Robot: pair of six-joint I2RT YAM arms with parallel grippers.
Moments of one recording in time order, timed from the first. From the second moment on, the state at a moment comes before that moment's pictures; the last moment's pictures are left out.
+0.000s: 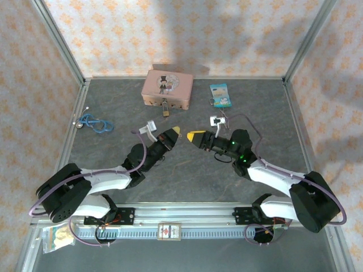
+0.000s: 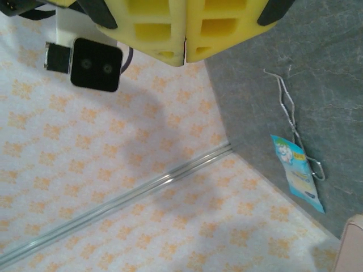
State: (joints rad) left arm -0.75 1.34 0.39 1.06 -0.13 -1.10; right arm 0.58 1.22 0.47 0.79 -0.60 0.88
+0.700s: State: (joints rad) left arm -0.79 1.37 0.37 1.28 -0.12 -1.09; right arm 0.65 1.38 0.49 1.04 -0.63 1.00
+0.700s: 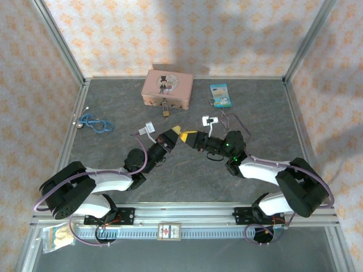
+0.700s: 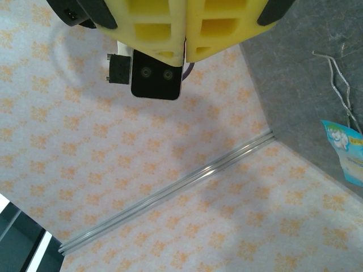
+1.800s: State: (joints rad) left arm -0.69 1.21 0.30 1.20 -0.17 -1.05; right arm 0.65 1.35 0.55 0.78 -0.61 0.81
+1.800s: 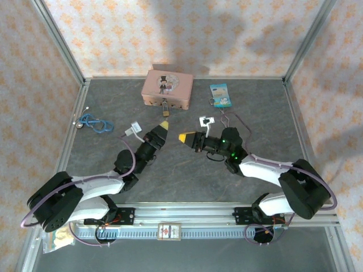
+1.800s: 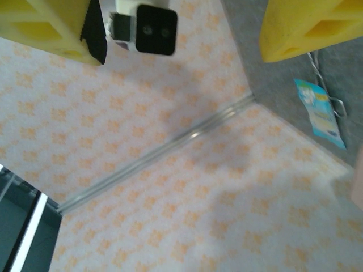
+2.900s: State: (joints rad) left arm -0.65 1.27 0.32 1.19 0.15 -1.01; right arm 0.59 1.36 0.72 0.44 -0.88 0.63
